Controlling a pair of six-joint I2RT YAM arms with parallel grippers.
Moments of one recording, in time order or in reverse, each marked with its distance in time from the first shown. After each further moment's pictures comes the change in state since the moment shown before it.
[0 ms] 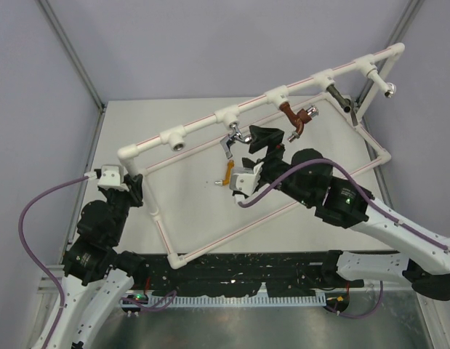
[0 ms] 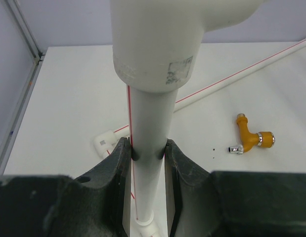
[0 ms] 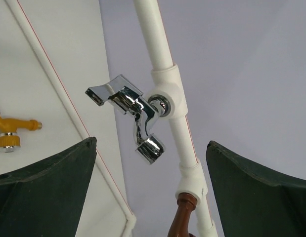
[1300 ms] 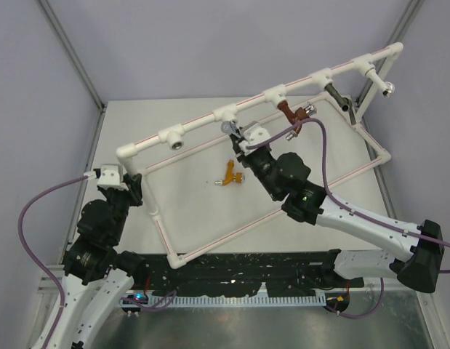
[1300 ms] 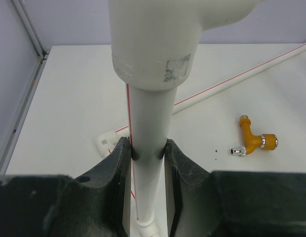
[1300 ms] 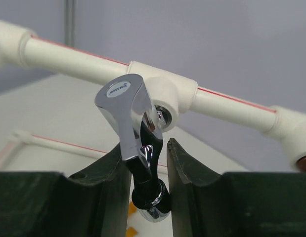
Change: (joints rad) left arm 0.002 0.003 0.000 0.003 -0.016 -0.003; right arm -0.018 0.177 -0.211 0.656 0.272 0.587
